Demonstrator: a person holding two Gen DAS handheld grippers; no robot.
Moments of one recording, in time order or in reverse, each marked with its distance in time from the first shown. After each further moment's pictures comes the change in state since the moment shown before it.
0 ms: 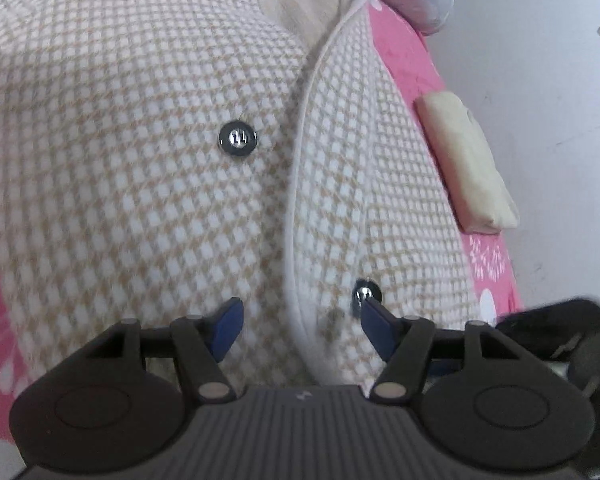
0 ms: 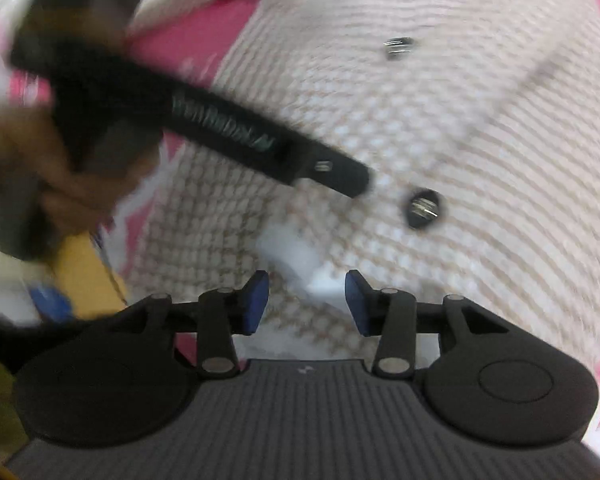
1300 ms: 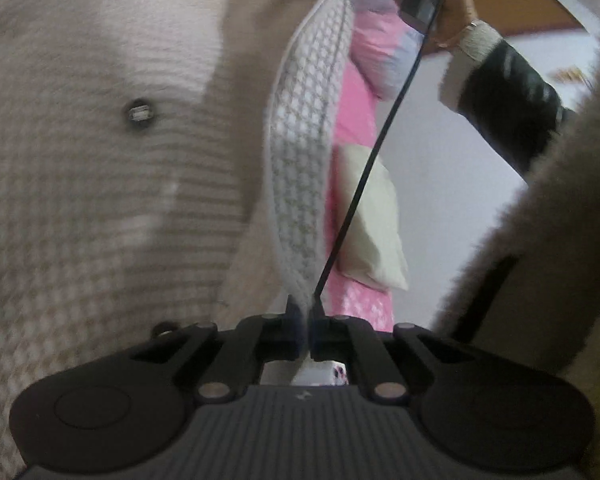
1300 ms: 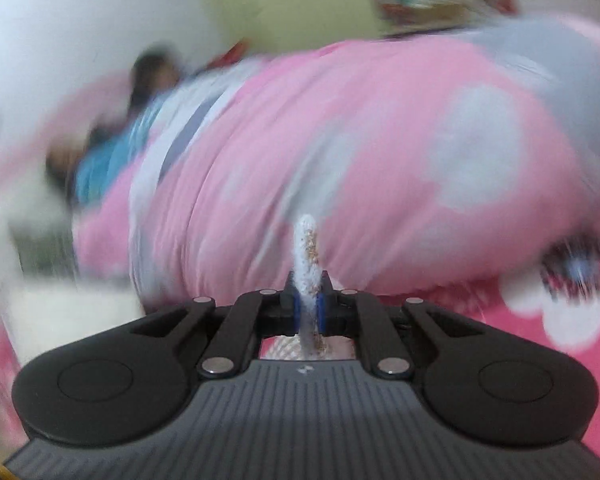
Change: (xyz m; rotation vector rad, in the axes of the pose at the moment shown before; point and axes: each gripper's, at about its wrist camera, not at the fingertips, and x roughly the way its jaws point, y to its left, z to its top) left arm -0.016 -0.041 -0.046 -0.330 -0.145 -0.269; right arm -0.050 -0.133 0.350 -0.094 -0.690 -0.001
